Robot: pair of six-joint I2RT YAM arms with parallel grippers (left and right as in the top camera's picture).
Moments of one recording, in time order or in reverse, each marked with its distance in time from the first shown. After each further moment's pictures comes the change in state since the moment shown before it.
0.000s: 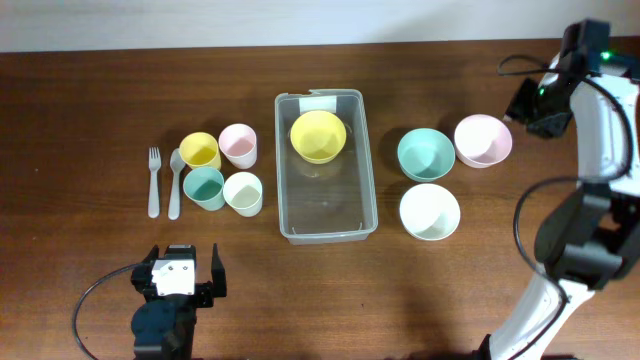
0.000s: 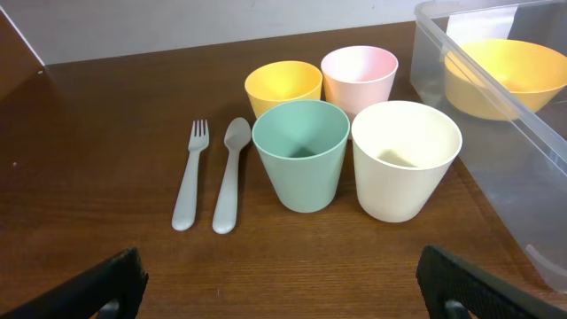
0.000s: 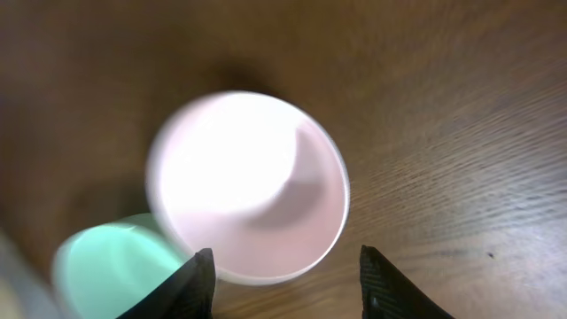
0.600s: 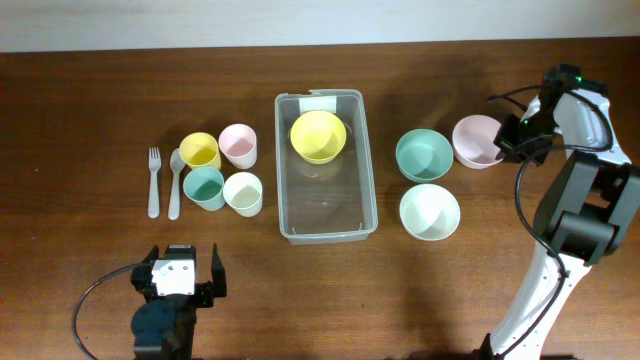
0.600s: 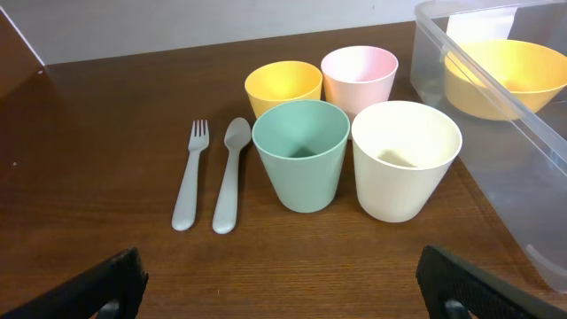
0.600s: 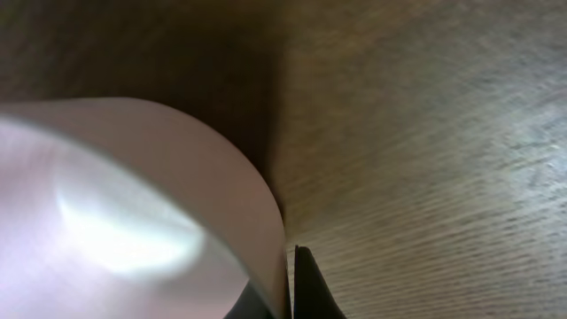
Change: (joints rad) left arm 0.000 0.000 0.000 0.000 0.000 0.000; right arm -0.051 0.211 -0.055 0.037 -0.074 -0.009
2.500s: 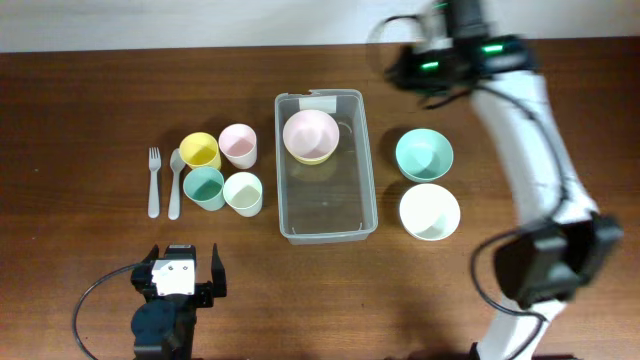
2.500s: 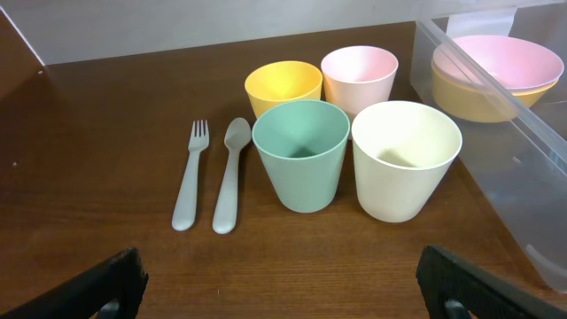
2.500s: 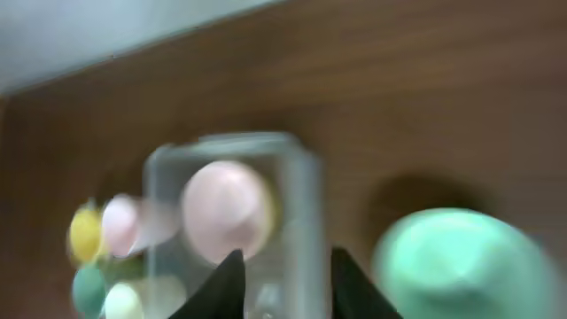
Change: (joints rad) left arm 0.000 0.000 0.000 0.000 0.000 0.000; right arm 0.443 -0.371 0.132 0.097 -0.126 0.077
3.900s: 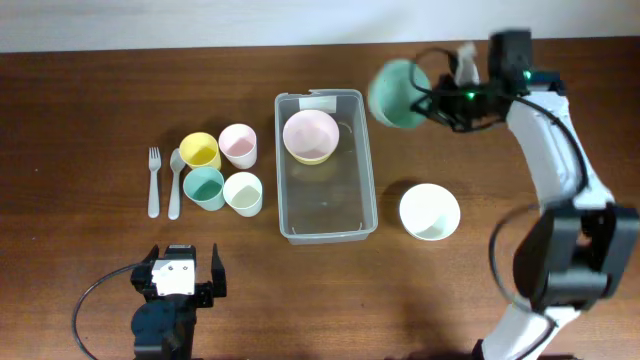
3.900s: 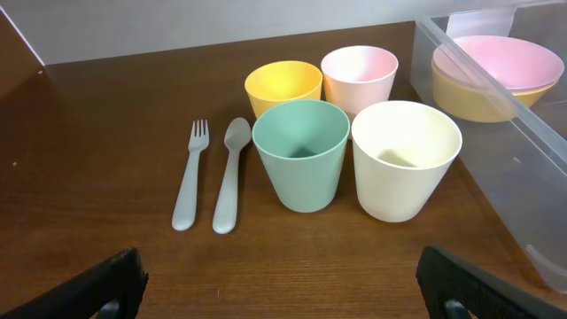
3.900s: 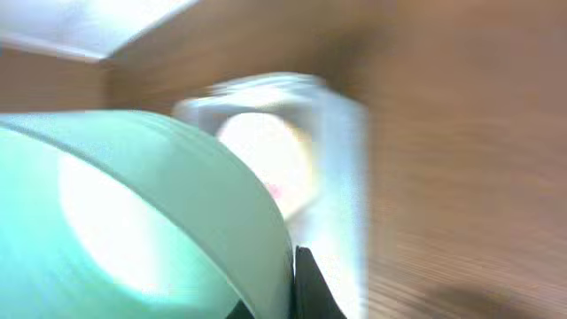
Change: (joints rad) left arm 0.000 0.000 0.000 0.000 0.000 0.000; right arm -0.094 -0.053 -0.305 0.185 -0.371 -0.036
